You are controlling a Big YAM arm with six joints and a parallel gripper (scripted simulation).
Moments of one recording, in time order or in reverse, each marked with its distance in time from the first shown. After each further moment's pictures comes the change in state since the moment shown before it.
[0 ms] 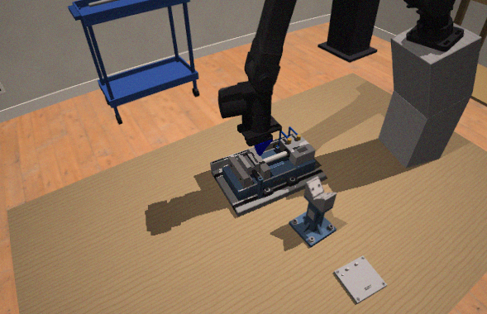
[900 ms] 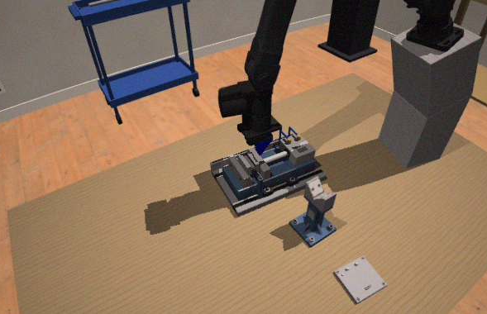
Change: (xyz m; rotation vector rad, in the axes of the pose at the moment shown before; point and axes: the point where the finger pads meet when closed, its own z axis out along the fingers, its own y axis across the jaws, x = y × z) arm 0.000 0.000 -0.002 0.002 0.000 0.000
